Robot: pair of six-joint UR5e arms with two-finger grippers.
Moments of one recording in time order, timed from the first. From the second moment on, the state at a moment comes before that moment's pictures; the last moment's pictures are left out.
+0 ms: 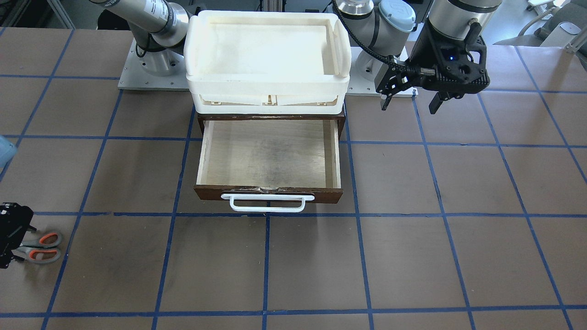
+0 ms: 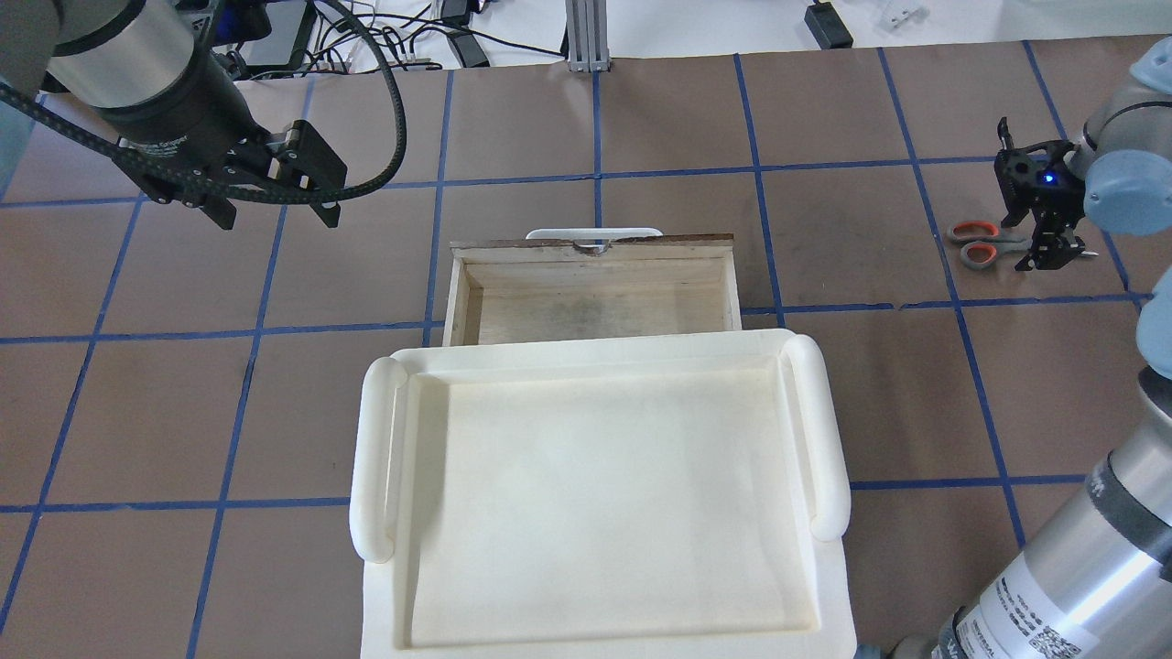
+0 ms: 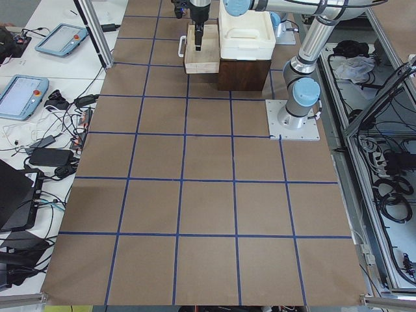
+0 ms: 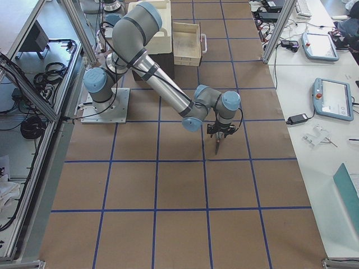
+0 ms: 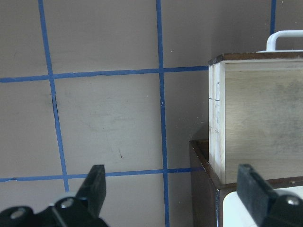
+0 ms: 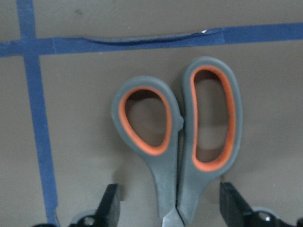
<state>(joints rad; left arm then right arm) -1.53 -1.52 -1.56 -1.60 1.55 0.08 1.06 -0.95 1.59 -2.22 -1.59 -2.05</state>
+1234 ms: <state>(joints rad) -1.53 -1.52 -1.56 -1.60 1.55 0.08 1.06 -0.95 1.59 -2.22 -1.60 -2.04</state>
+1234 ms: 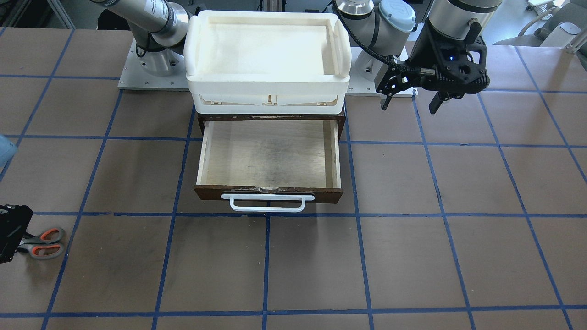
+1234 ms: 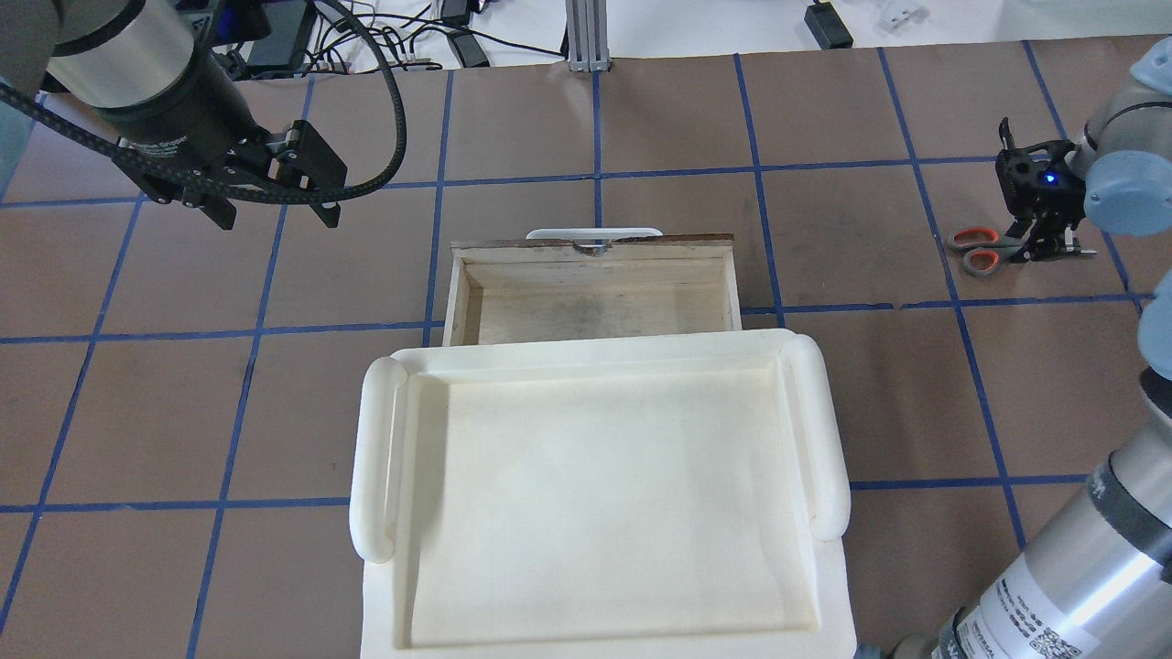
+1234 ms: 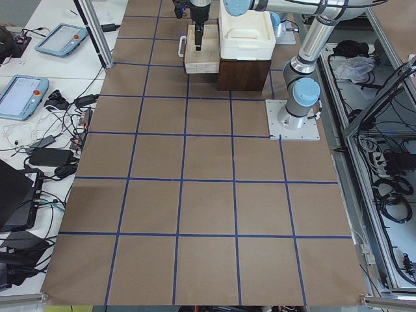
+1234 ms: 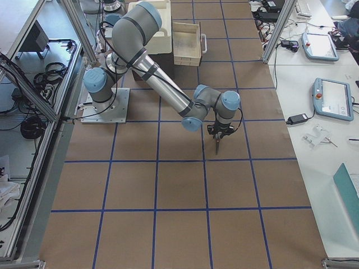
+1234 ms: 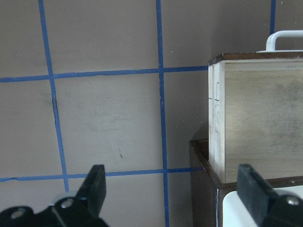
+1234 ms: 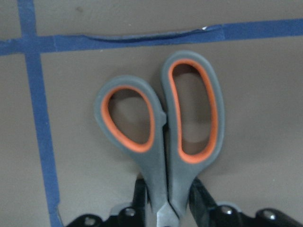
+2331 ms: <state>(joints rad) -1.53 -1.52 -1.56 -1.60 1.55 0.08 1.07 -1.18 1.59 -2.08 -1.56 -2.00</state>
